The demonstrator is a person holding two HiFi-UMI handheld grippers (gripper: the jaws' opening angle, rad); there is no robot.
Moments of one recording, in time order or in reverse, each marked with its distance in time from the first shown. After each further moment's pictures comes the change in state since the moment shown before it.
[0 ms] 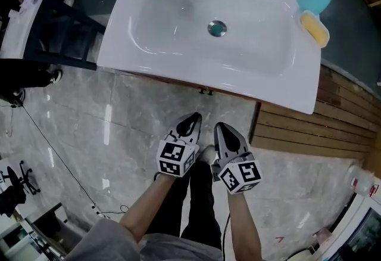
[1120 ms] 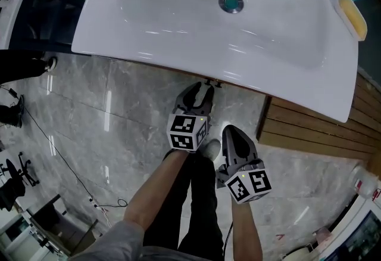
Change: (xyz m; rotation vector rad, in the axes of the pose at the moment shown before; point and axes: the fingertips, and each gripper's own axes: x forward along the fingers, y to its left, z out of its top) left arm 0.100 0.065 -0.045 -0.073 -0.058 0.087; right arm 0.014 -0.038 -0.061 0.073 0.037 -0.042
